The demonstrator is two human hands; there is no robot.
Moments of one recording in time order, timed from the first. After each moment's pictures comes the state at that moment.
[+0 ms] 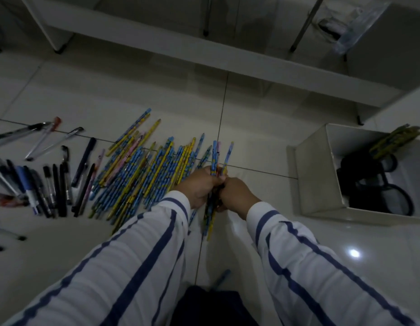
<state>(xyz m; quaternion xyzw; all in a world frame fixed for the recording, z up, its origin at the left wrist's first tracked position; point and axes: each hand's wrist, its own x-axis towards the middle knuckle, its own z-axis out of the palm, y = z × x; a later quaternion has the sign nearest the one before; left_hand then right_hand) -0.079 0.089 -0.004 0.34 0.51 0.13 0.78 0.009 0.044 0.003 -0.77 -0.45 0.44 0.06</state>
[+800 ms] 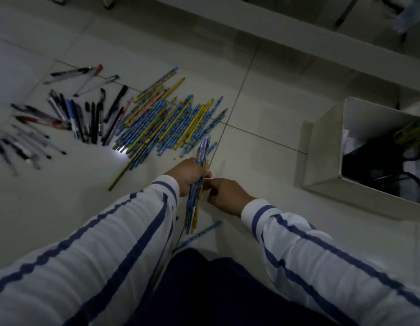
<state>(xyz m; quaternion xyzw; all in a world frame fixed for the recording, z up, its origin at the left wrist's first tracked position) -0.112 -0.011 0.006 0.31 0.68 0.11 0.66 0.007 -0.060 0.001 -0.60 -0.66 0.46 -0.04</state>
